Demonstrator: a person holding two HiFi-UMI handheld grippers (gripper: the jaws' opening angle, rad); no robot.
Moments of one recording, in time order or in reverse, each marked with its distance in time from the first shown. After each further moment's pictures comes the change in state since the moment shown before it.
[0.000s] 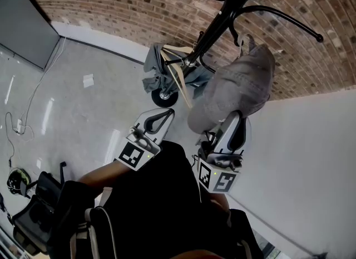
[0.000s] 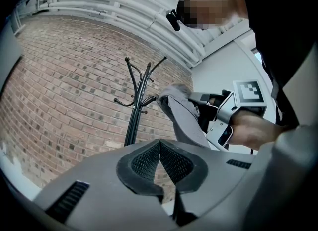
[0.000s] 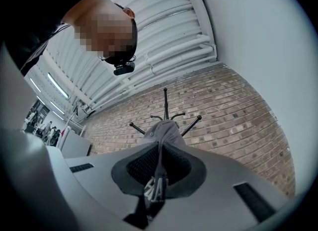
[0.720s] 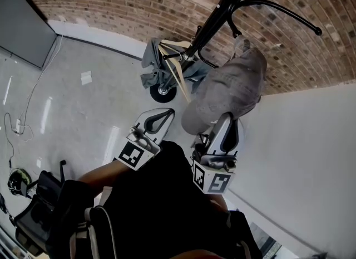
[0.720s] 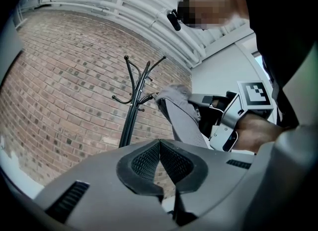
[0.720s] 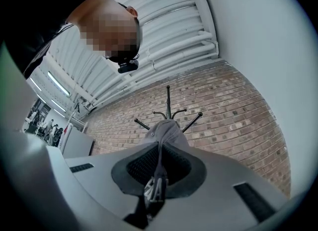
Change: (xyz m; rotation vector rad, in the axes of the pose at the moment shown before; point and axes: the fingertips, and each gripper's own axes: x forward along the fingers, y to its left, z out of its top) left arm -0.009 -0.015 -0.003 -0.039 0.015 -0.027; right arm -0.024 0.015 -0.004 -0.005 0.059 0.004
